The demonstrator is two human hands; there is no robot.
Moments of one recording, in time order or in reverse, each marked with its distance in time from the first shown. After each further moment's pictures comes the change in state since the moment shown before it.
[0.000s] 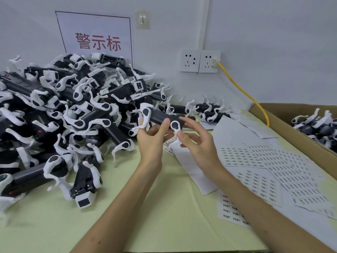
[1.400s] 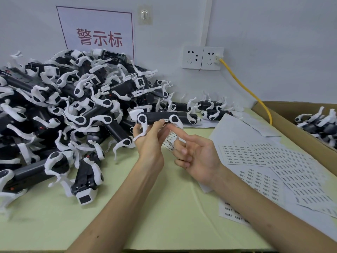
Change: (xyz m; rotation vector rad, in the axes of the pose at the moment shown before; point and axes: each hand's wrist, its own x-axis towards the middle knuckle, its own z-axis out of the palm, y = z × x) left_hand -0.006 0.009 0.004 -0.315 0.180 -0.132; right_hand -0.008 -0.006 0.006 0.731 -0.381 0.564
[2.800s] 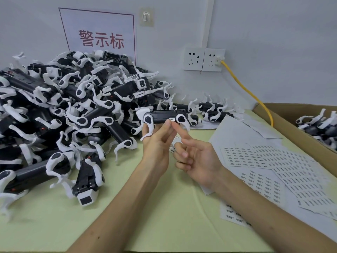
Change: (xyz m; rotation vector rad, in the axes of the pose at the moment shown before) left_hand -0.001 0.000 -0.003 0.115 -0.165 -0.184; right_hand -0.001 0.001 0.000 0.008 -0.043 0.009
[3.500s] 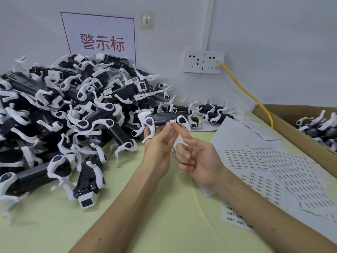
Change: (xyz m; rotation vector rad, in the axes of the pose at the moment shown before) left_hand -0.001 0.002 0.000 0.019 -0.082 -0.046; right_hand 0.000 -0.005 0.001 0.014 0.031 0.010
